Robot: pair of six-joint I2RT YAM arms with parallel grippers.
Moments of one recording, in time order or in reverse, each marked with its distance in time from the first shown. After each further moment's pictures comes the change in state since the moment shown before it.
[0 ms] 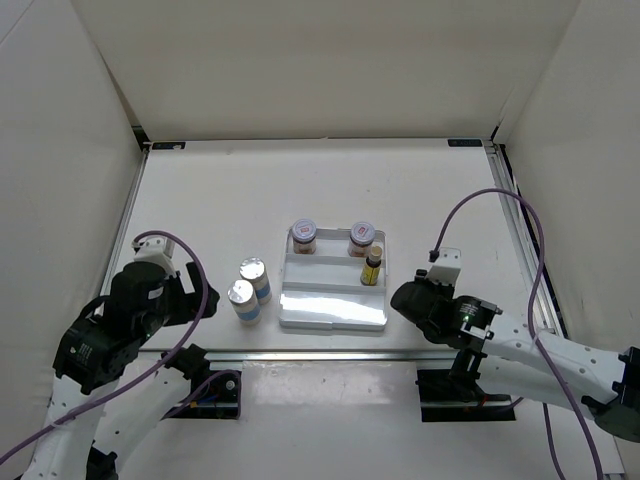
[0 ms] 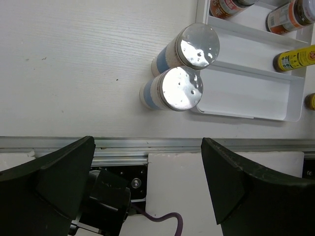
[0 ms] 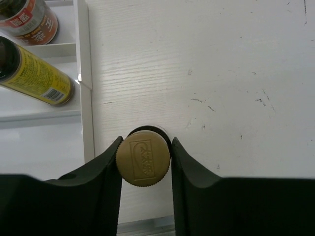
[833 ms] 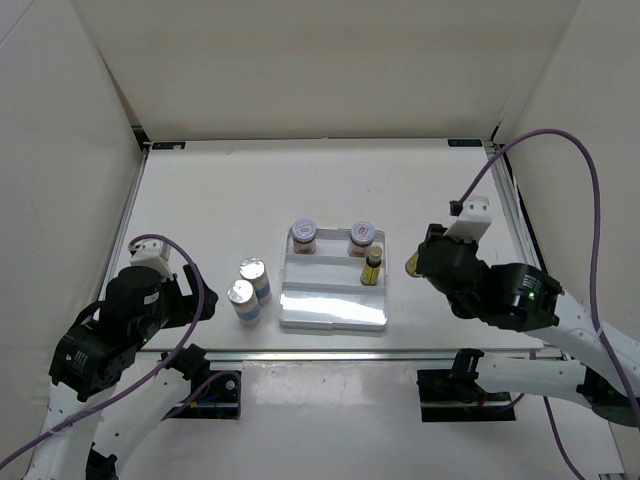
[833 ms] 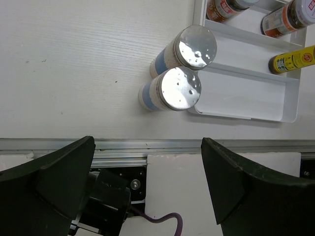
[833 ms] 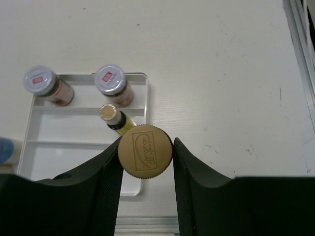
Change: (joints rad) left arm 0.000 -0.029 0.000 0.000 0.000 0.000; right arm 0.082 0.091 0.636 -0.282 0.086 -0.140
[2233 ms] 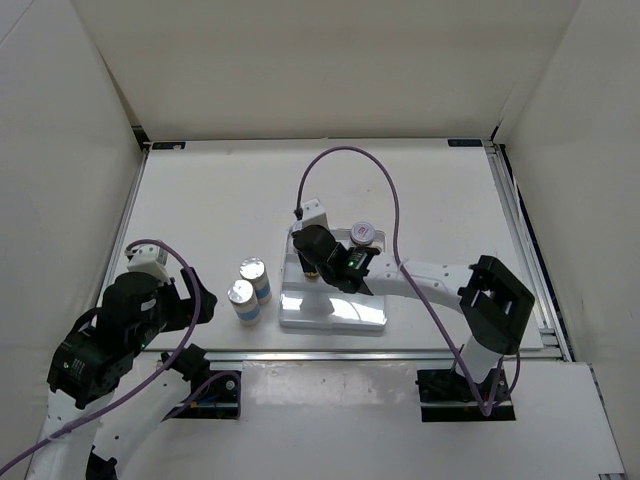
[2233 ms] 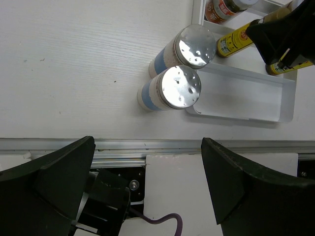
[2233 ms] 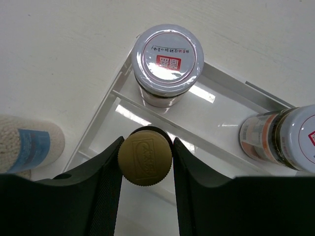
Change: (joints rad) left arm 0.000 -0.037 -0.018 0.001 0.000 -0.011; right arm -0.080 0.780 -0.083 1.011 -0.452 -0.462
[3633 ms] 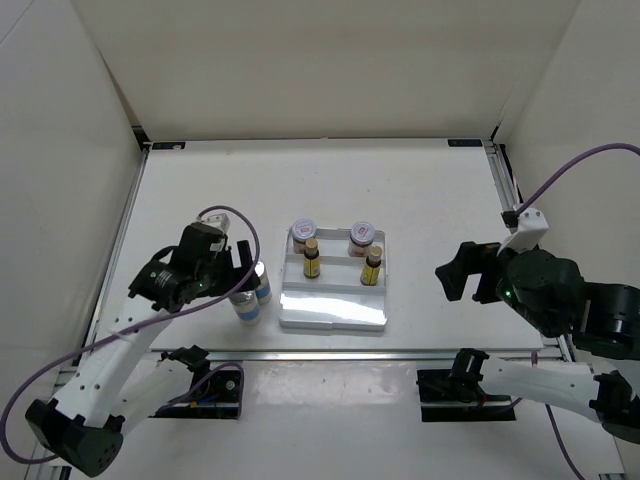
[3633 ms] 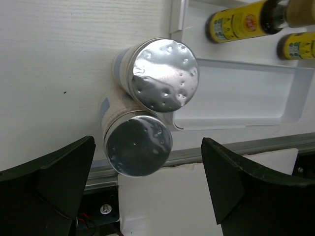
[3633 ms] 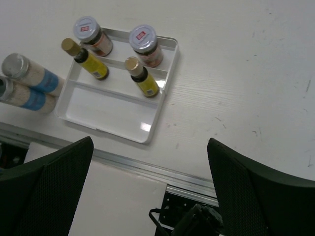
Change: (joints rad) left arm 0.000 0.357 -0.190 0.345 0.178 -0.012; right arm 0.049 -0.959 0.296 -1.194 0.091 0.279
